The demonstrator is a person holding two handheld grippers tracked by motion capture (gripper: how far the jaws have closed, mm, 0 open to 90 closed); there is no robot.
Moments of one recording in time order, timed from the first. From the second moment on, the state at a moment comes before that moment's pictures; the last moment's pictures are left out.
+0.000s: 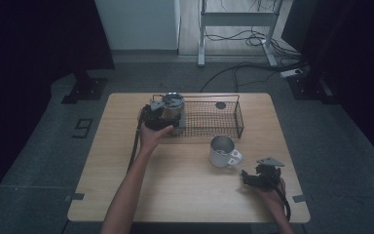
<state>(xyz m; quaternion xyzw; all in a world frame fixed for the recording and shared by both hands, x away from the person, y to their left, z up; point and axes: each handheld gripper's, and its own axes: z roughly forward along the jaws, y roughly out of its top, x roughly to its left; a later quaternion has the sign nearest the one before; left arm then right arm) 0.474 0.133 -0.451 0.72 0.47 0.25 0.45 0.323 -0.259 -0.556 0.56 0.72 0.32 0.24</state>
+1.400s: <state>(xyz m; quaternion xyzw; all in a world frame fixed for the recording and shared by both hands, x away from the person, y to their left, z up) 0.347 0.191 -0.501 0.76 0.44 0.20 0.44 0.323 -0.258 -0.556 0.56 0.72 0.32 0.24</state>
